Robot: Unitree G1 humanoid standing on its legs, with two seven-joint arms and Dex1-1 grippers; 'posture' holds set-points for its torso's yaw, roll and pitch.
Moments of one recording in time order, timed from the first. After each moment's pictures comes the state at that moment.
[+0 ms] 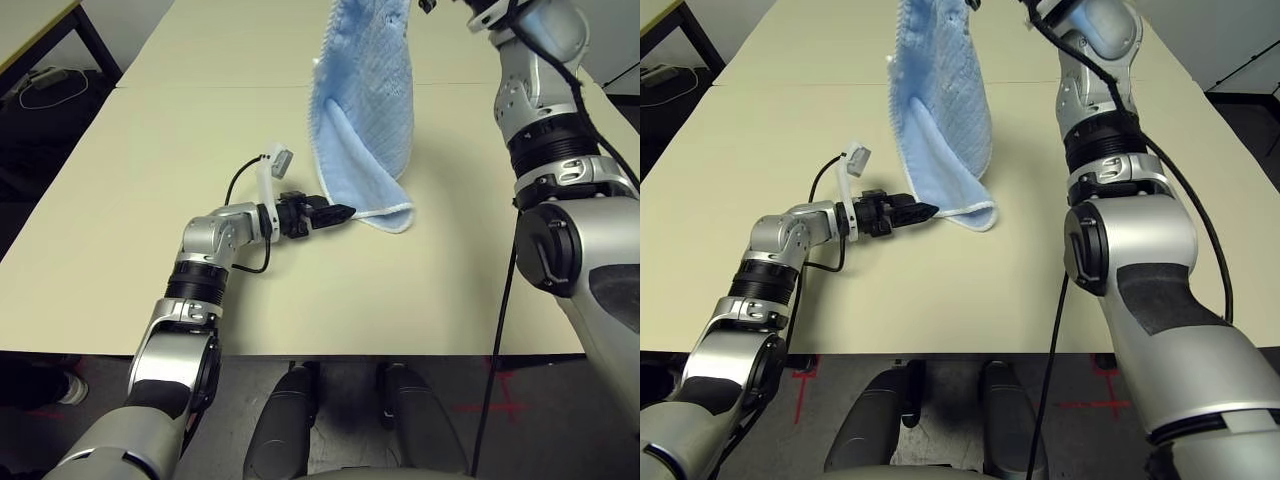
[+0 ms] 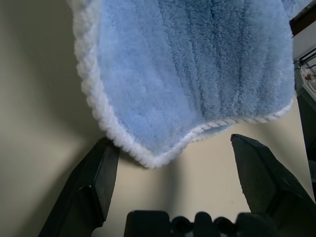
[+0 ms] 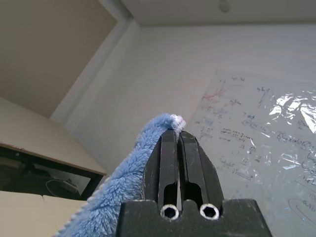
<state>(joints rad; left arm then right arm) -0.78 0.29 0.00 0.50 -0.38 0.72 -0.94 -1.47 -0.30 -0.17 1.00 0.22 -0.65 0.81</state>
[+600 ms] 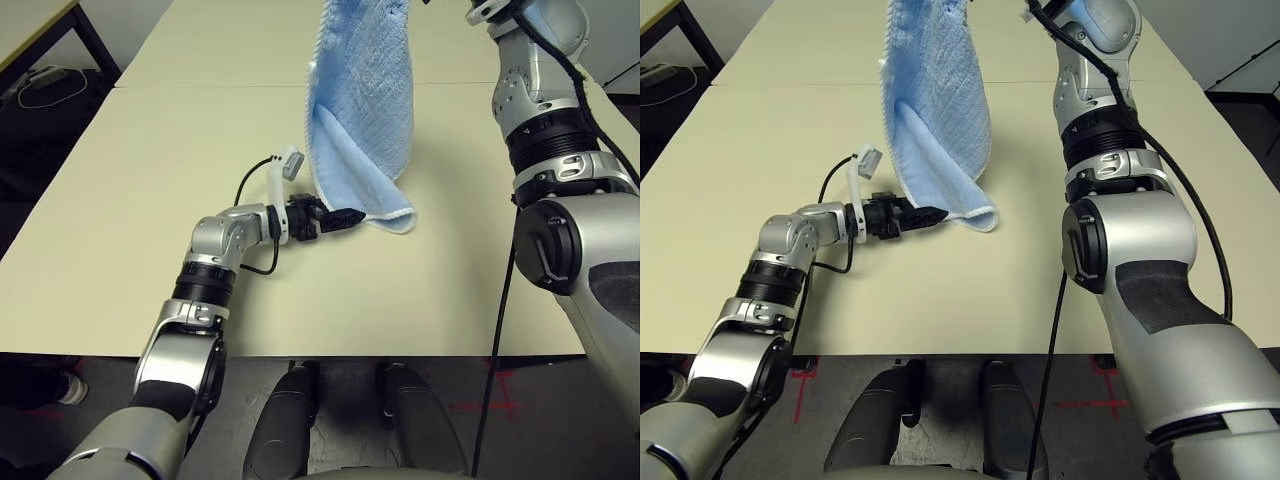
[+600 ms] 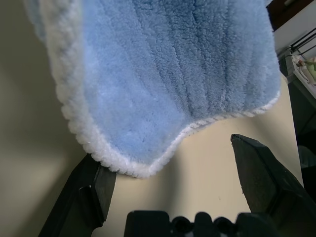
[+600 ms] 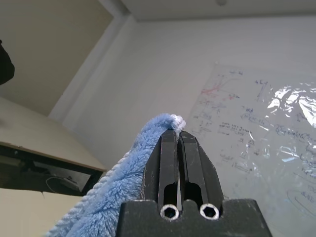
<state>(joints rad) -0.74 0.31 -0.05 0.40 -0.39 0.79 -0.96 -1.47 -0.31 -0.17 1.03 0.22 -0.65 0.80</state>
